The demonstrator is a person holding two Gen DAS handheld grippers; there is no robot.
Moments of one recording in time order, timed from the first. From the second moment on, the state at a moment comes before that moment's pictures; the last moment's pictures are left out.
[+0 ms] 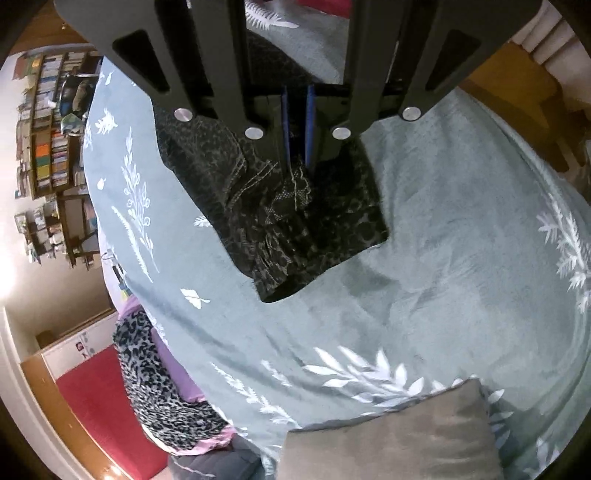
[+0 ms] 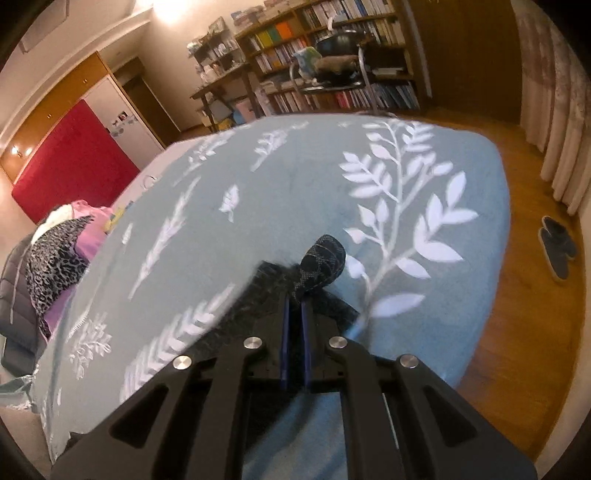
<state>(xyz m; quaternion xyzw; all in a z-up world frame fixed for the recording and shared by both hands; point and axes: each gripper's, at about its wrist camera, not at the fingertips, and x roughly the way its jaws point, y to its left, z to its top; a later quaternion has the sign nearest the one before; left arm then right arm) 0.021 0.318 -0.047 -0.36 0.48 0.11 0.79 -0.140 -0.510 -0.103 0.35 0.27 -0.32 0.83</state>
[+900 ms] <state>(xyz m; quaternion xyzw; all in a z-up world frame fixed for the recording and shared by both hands) 0.040 0.242 -0.033 -0.13 0.43 0.13 0.88 -0.065 -0.507 -0.139 0.32 0.35 -0.26 0.84</state>
